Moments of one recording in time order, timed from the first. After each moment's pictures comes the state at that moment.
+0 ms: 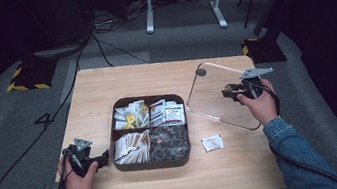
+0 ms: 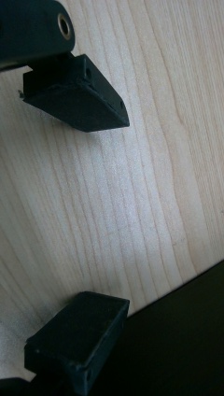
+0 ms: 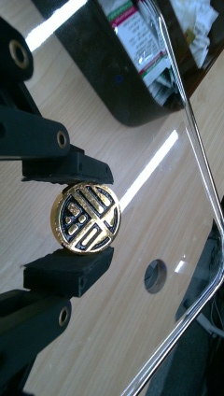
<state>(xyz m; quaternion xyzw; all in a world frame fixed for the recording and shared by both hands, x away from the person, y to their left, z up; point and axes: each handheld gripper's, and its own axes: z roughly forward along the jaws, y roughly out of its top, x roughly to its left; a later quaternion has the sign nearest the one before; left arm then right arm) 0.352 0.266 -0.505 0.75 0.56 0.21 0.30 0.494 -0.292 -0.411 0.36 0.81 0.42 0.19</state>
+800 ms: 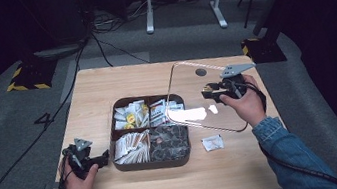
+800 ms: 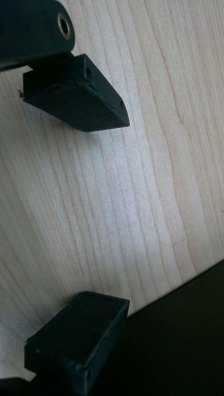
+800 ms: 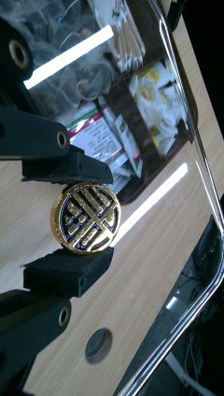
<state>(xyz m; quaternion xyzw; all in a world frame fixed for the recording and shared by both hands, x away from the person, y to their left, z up) 0.352 0.266 -0.505 0.75 0.56 0.21 0.30 0.469 -0.219 -0.363 0.29 0.84 0.44 0.16</state>
